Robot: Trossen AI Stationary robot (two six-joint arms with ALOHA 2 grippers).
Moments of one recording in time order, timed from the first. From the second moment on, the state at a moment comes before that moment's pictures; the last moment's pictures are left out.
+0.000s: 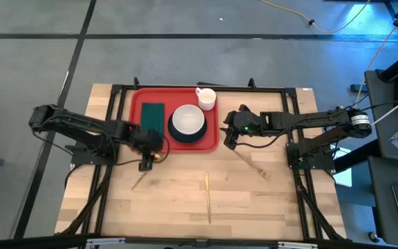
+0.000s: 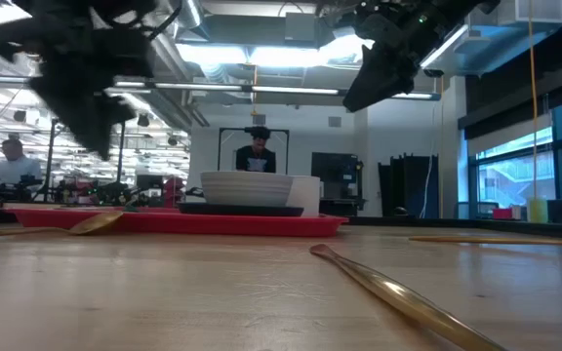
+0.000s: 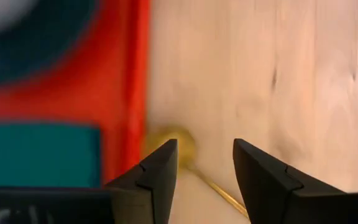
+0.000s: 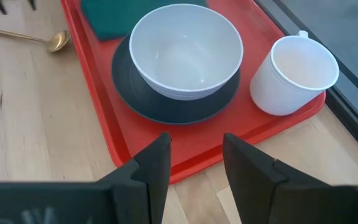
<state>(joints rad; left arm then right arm) -0.10 1.14 0.72 -0.71 0.03 -0.23 -0.04 1.35 0.99 -0.40 0.32 0.23</state>
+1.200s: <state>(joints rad) -0.29 1.43 0.71 -0.80 -0.22 -1.08 -0.04 1.35 0.99 -0.46 0.32 0.22</state>
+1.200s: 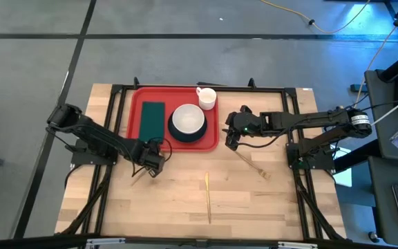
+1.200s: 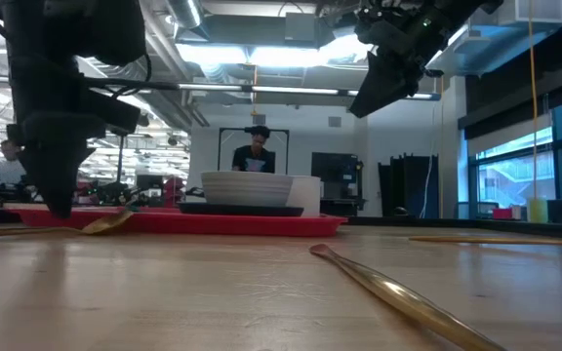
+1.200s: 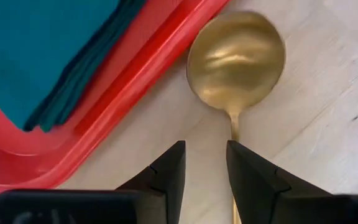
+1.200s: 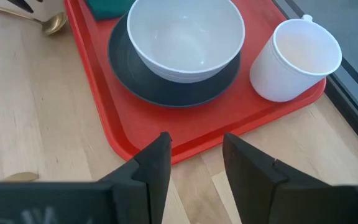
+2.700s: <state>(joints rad) -0.28 1.47 0.70 -0.68 -0.13 -0.82 -0.04 1.35 0.99 -0.46 0.32 0.22</state>
